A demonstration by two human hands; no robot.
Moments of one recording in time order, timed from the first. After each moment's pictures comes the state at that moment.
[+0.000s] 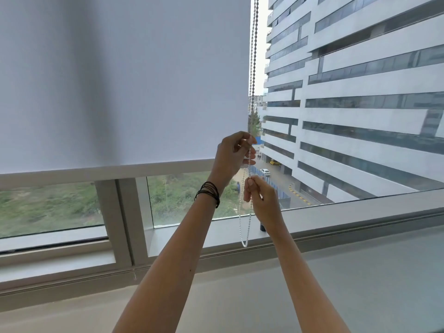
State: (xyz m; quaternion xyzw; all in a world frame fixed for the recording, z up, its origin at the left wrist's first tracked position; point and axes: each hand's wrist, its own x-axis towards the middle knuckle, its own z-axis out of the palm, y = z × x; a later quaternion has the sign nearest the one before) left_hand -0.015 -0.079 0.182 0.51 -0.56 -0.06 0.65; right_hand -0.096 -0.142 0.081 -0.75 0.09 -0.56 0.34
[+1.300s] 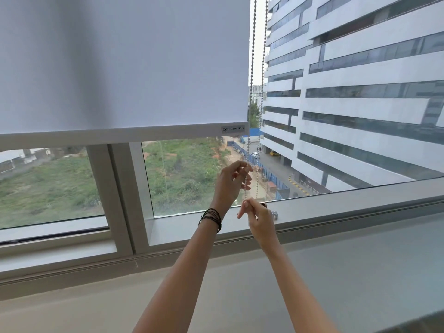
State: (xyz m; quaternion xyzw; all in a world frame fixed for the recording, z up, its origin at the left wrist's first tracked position) left_hand -0.004 -0.097 0.088 0.55 -0.53 -0.08 0.64; right_hand -0.094 -0.144 0.000 -0.78 0.18 -0.51 0.32
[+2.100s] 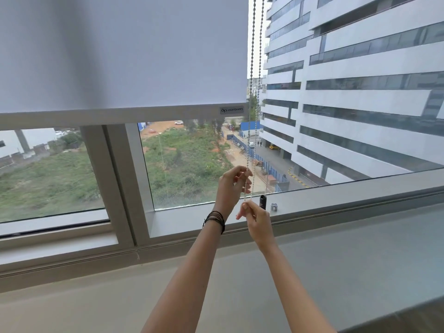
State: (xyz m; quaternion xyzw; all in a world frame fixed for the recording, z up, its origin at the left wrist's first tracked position) left_hand -0.008 -0.098 0.056 0.57 -0.52 -0.08 0.63; right_hand -0.092 -0.144 -0.032 -0.76 0.21 -0.48 0.38
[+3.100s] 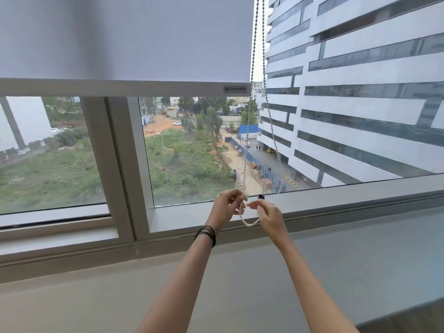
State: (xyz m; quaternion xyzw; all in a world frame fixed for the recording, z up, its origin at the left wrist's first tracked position) left_hand 0.004 -0.081 0.006 0.60 -0.53 -0.17 0.57; right_hand -0.126 -0.153 -0.018 -0.78 0.27 -0.42 0.39
